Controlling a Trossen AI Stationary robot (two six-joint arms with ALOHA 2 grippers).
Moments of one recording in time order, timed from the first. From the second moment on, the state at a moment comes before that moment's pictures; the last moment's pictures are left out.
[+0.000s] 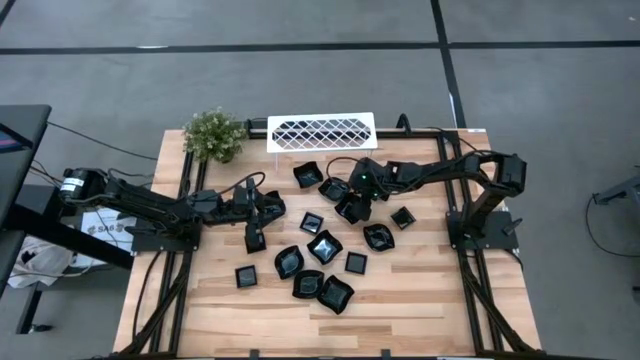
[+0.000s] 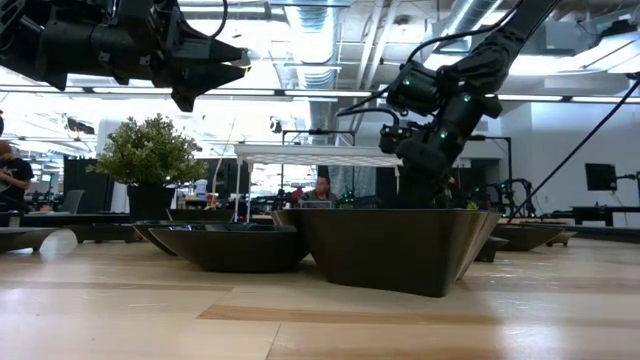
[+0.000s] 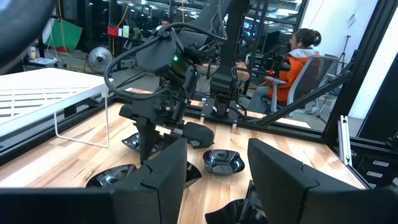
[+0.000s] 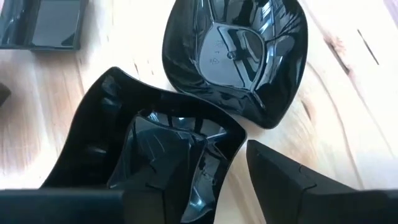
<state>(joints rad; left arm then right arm) -0.10 1.20 0.22 0.85 -0.21 -0.12 -0.34 1.62 0.80 -0.14 -0.08 0.05</state>
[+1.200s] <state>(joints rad) -0.10 1.20 0.22 0.85 -0.21 -0.12 -0.34 1.62 0.80 -0.17 -0.08 0.05</state>
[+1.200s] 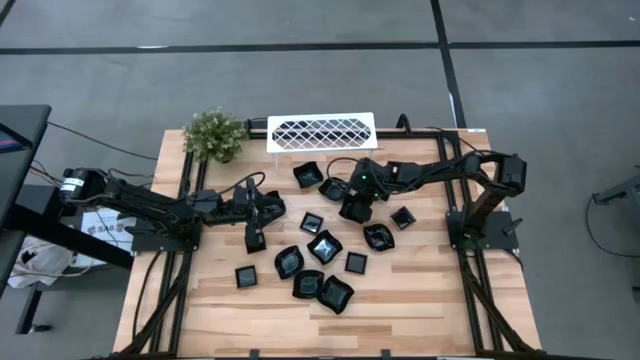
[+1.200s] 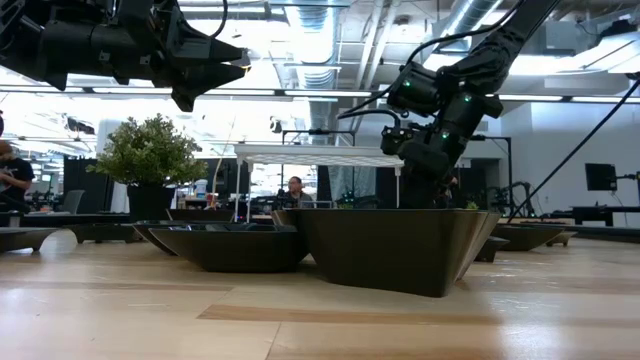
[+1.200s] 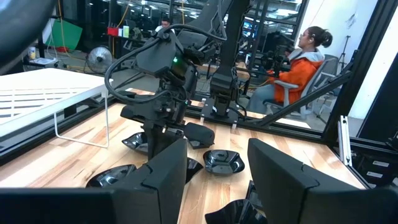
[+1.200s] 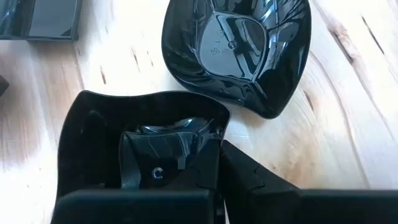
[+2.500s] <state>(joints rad) -0.10 1.20 0.22 0.86 -0.21 -0.14 -0.37 1.48 1.16 -0.50 -0.19 -0.06</state>
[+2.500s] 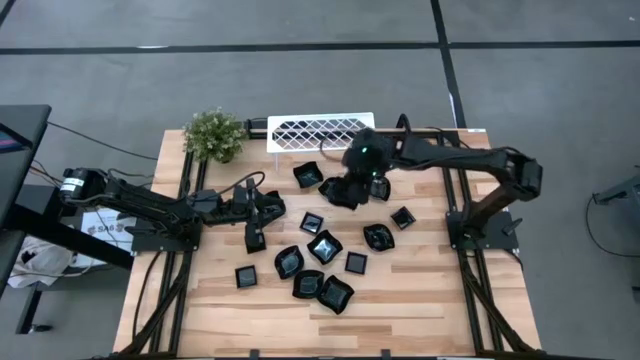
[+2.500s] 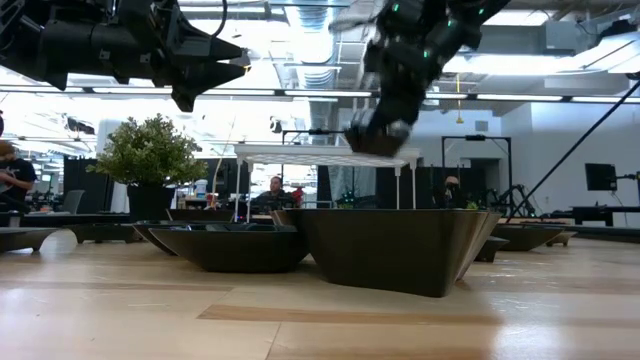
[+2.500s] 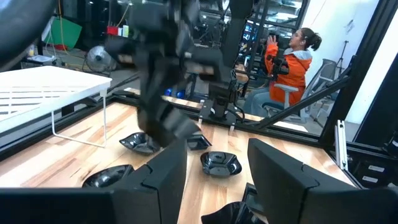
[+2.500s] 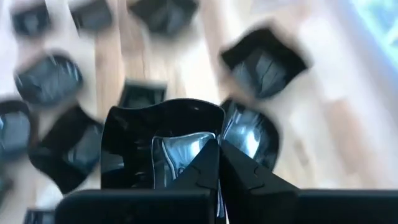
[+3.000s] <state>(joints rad) -0.10 1.20 0.22 0.88 -0.21 -0.14 -0.68 1.40 1.18 -0.22 -0.18 0.15</state>
